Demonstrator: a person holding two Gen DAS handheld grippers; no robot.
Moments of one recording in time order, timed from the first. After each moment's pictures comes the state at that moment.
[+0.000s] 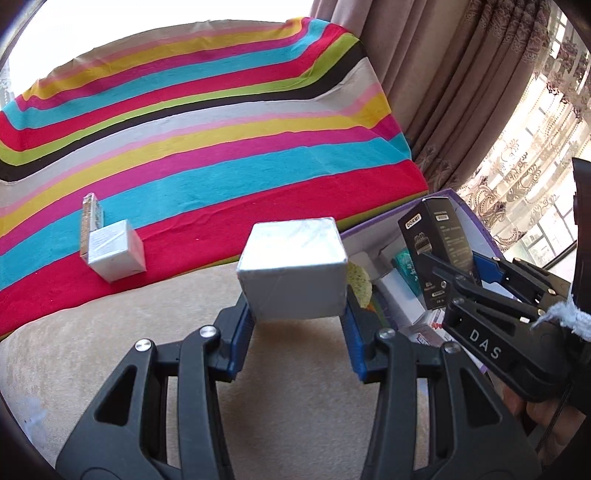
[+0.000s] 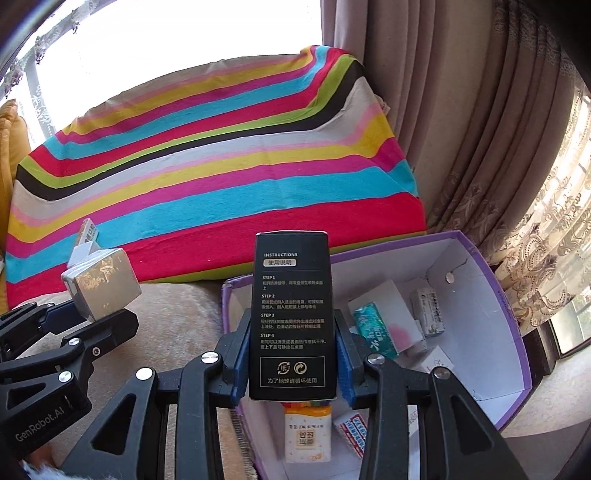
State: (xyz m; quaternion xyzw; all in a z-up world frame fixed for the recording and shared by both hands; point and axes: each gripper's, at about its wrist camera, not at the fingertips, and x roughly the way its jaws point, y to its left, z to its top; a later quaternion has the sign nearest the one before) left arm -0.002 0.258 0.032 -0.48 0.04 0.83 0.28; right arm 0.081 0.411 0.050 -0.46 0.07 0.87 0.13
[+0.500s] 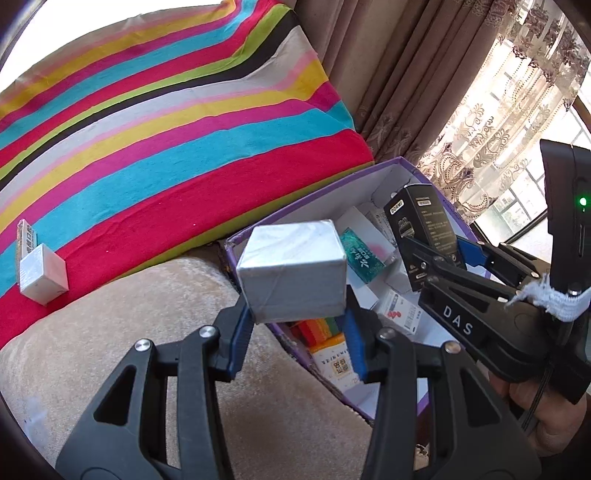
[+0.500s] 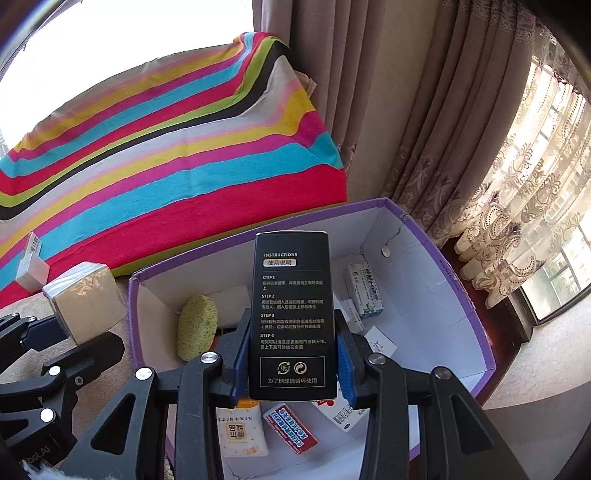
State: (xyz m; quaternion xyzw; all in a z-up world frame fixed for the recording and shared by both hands) left arm 0.010 0.318 0.027 -0.50 0.06 0.79 0.35; right arm 0.099 0.469 0.038 -0.48 0.08 0.85 0.21
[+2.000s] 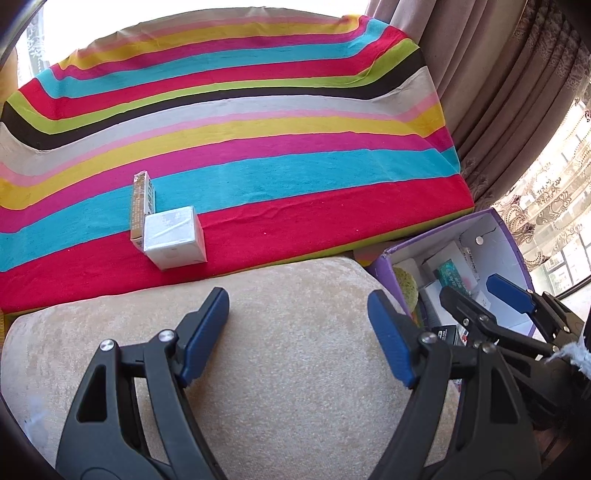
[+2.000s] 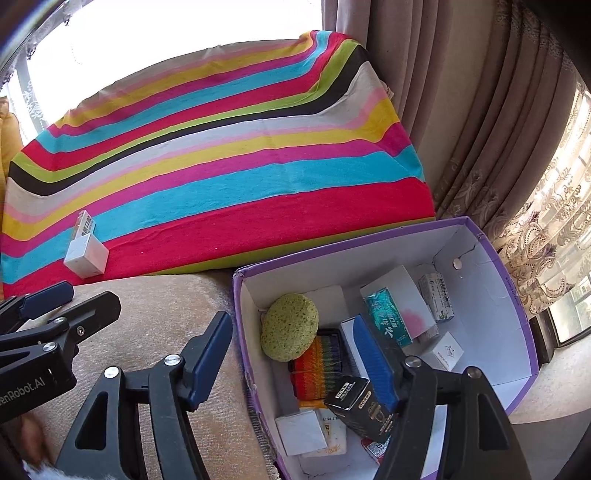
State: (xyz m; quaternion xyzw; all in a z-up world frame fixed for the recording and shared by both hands) left arm -0.031 0.211 0.029 -0.50 0.01 0.84 0.20; right arm 0.064 0.384 0.045 -0.48 0.07 0.86 0.12
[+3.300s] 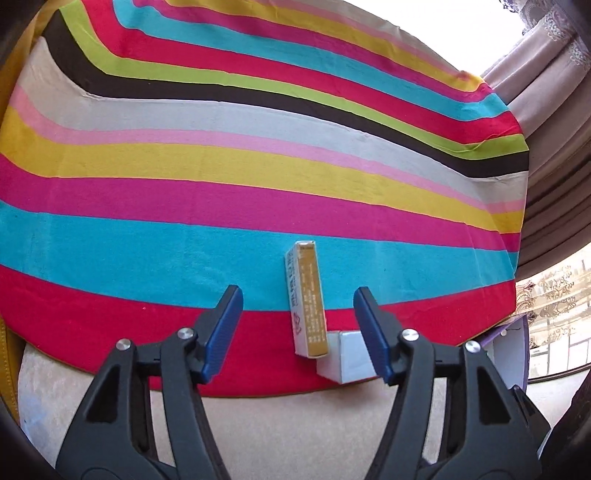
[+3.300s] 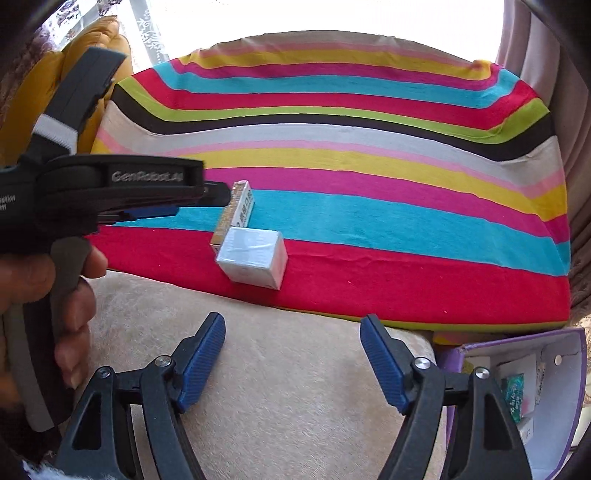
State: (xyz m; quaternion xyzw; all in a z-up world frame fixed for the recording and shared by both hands) left arm -0.160 0.082 0.005 -0.54 -0.11 0.83 0.12; right arm -0.026 0.232 0.037 -0.51 0.01 0.86 -0.09
